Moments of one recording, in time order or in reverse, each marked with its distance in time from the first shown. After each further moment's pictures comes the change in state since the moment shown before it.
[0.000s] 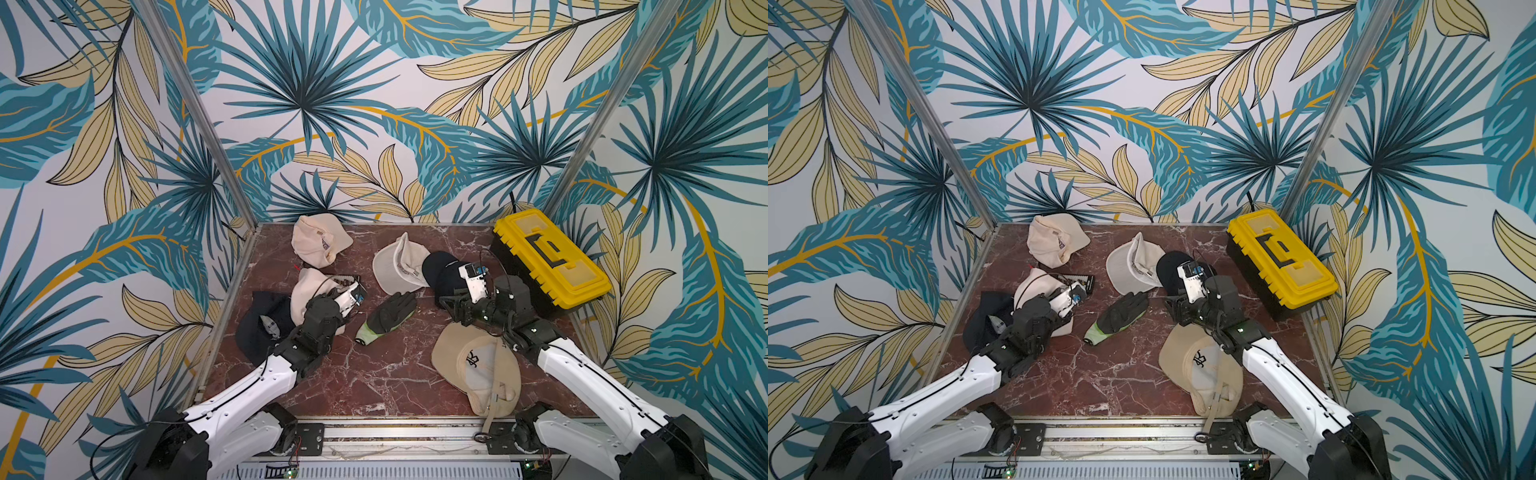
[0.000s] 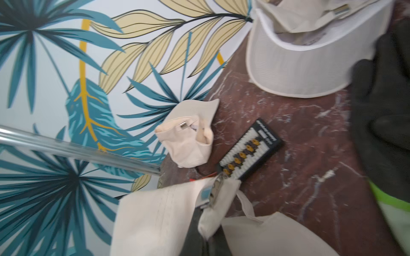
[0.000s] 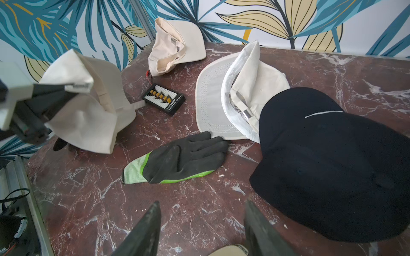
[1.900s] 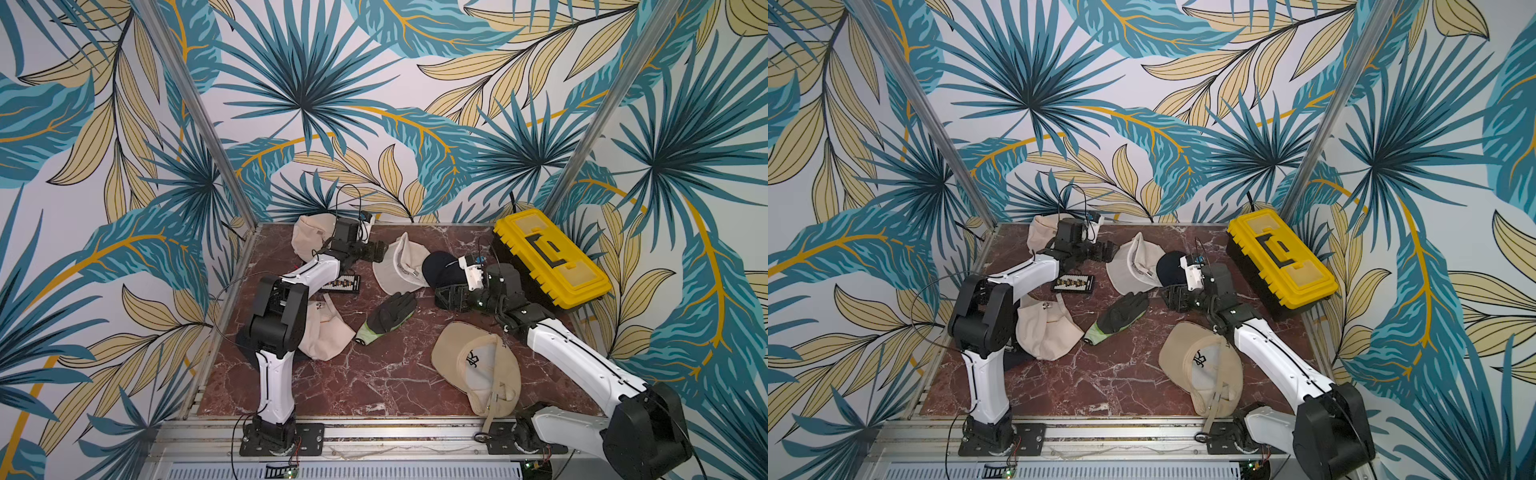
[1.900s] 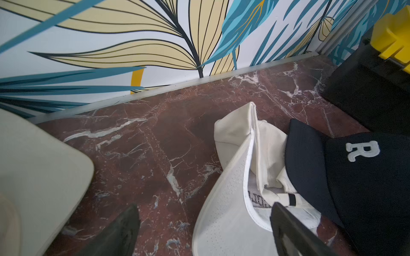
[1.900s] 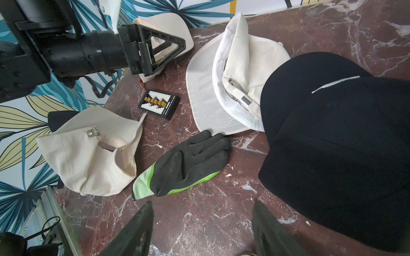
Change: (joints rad) left arm 0.294 1.049 1.039 -0.157 0.766 -0.770; right arm -0.045 0.149 0.079 -0.006 -0.056 0.191
